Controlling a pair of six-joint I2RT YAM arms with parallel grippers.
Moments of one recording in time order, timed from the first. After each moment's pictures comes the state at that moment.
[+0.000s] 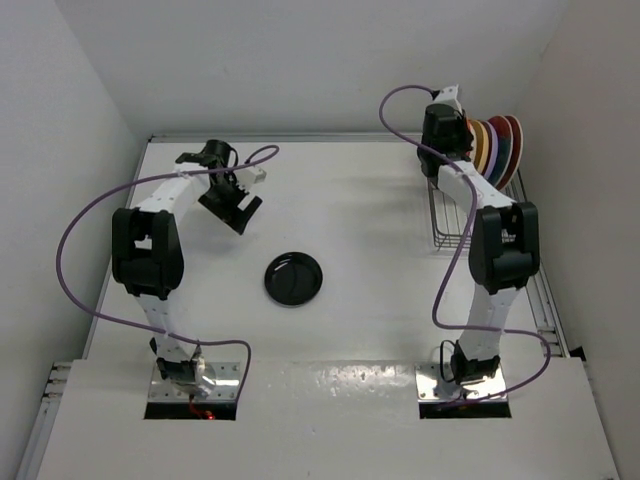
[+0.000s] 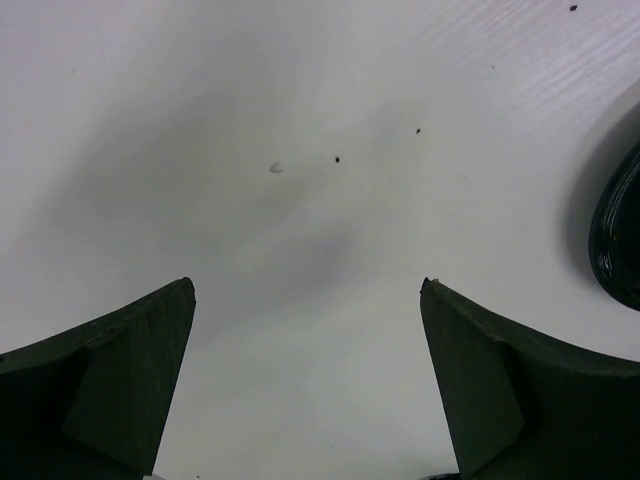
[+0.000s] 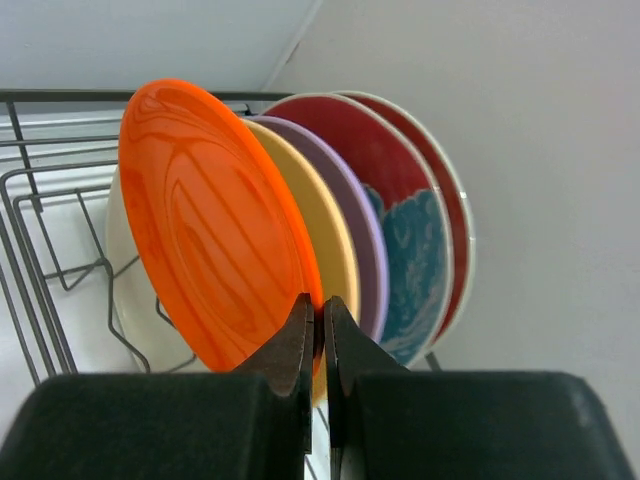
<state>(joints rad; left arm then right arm) -0.10 1.88 1.52 -0.88 0.13 0.54 0.13 1.95 1.49 0.16 0.86 -0.38</state>
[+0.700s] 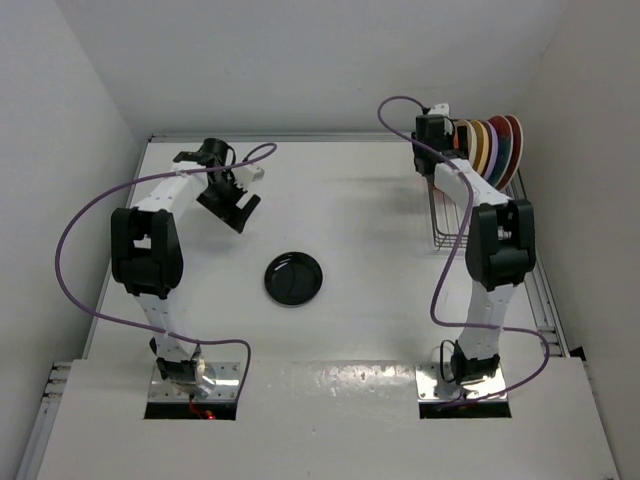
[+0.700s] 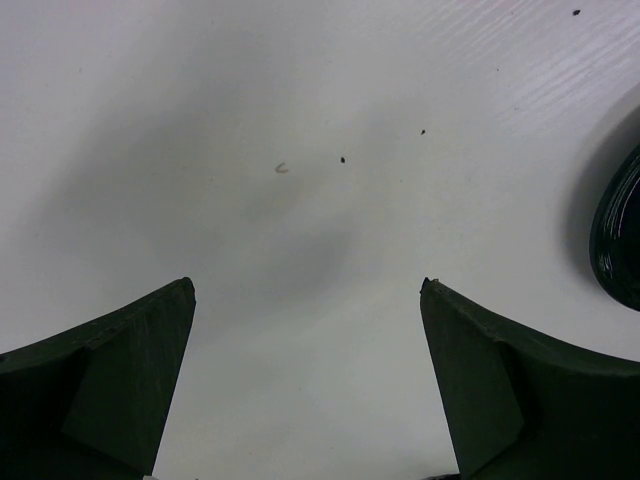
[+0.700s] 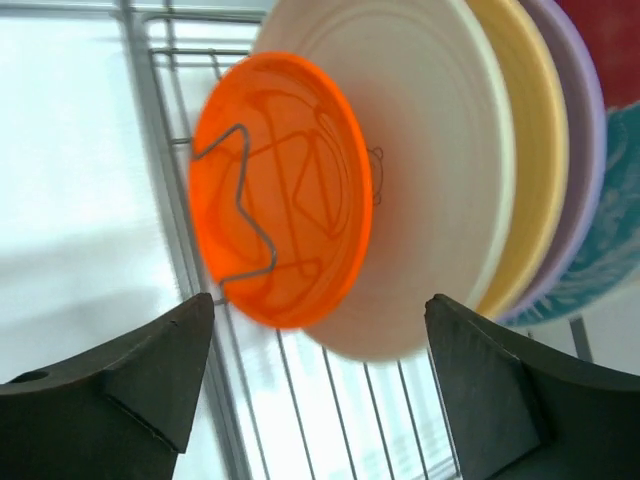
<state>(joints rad) -0.08 1.89 1.54 -0.89 0.14 0.55 0.14 2.02 1.54 -0.16 0.67 -0.11</state>
